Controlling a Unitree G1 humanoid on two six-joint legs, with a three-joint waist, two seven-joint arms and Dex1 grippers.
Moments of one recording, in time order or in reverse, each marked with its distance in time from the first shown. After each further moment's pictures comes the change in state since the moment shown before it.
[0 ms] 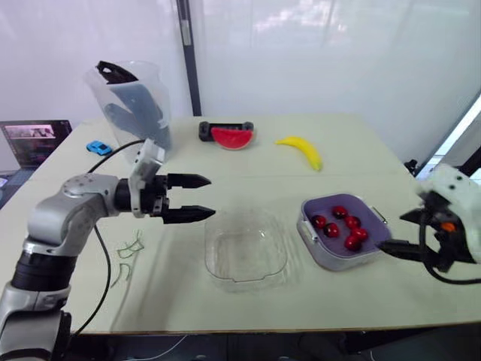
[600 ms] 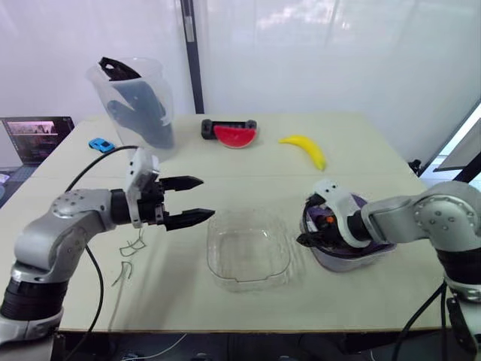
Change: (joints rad) left arm 0.132 -0.015 0.079 -0.161 -0.007 0.001 0.183; right arm -0.437 0.443 0.641 0.372 0.310 0.034 -0.777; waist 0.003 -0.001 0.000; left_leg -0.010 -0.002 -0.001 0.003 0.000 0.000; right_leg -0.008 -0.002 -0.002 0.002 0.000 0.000
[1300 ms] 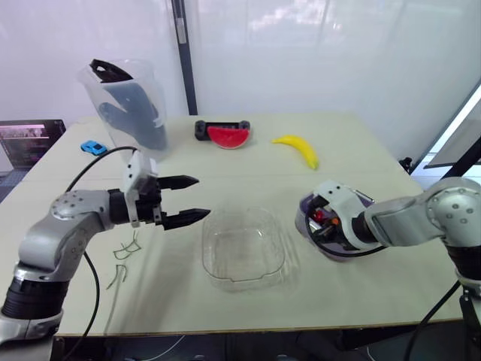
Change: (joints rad) left arm 0.010 0.003 -0.032 0.063 0.063 -0.109 -0.040; right arm -0.025 -0.084 0.052 0.017 0.320 -0.006 -0.320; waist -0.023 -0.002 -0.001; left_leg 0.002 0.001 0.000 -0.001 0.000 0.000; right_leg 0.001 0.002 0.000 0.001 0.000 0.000
